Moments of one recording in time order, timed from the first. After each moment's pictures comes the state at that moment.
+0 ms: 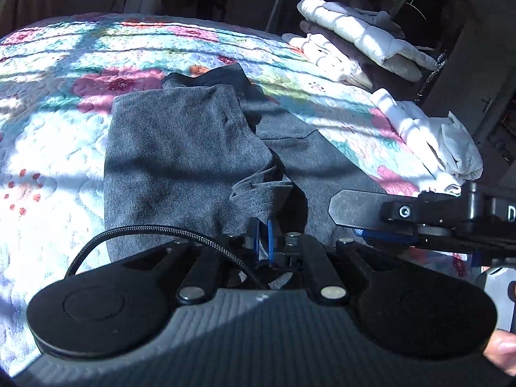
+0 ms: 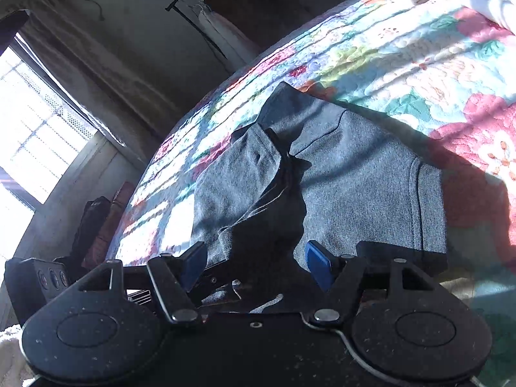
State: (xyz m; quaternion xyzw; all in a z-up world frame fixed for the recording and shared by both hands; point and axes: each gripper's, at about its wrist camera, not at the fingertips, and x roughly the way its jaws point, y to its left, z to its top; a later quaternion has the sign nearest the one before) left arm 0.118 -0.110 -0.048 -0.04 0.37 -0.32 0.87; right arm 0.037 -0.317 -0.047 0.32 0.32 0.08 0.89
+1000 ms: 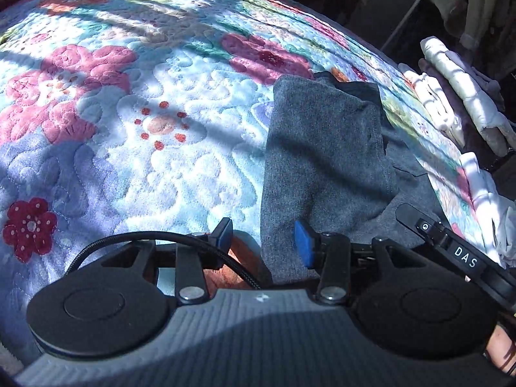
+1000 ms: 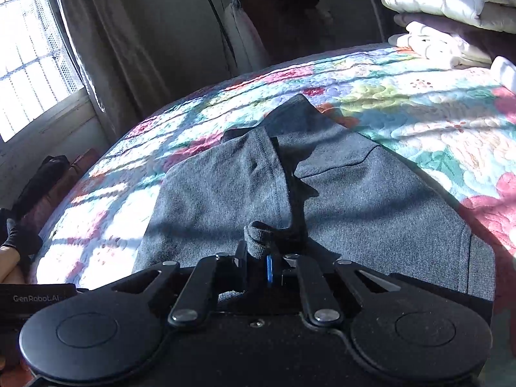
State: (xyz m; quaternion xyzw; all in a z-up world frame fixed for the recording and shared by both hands) left arm 0.139 -0.020 -0.064 -0.16 0.44 -0.14 0.87; right arm 0.087 -0.279 -0.066 0.15 0.29 0.04 0.94
